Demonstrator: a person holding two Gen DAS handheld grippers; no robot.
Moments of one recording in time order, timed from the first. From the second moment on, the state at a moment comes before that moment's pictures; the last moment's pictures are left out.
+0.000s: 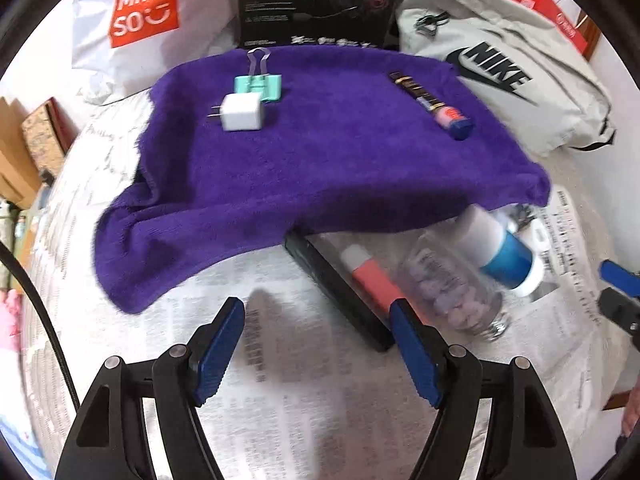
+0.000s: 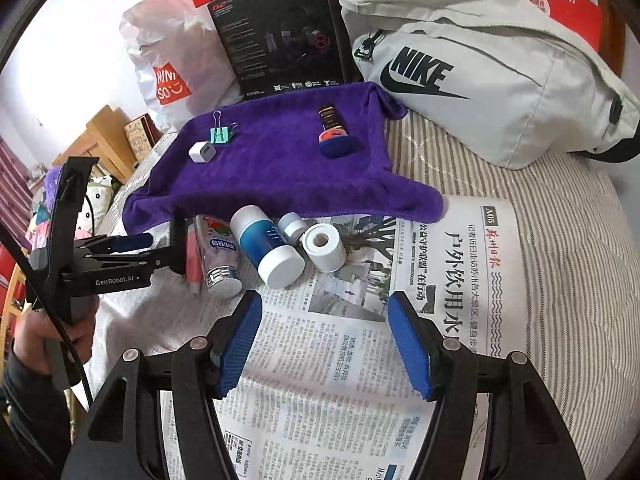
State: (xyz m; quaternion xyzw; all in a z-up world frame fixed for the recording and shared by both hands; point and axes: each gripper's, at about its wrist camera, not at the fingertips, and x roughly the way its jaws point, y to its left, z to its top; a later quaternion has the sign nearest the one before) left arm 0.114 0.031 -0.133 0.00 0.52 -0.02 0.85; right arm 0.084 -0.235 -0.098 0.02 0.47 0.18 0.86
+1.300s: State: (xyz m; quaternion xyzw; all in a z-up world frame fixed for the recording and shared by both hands) left arm 0.113 0.042 -0.142 0.03 0.50 -0.04 0.87; right arm 0.087 -0.238 -0.114 0.04 0.48 0.19 0.86
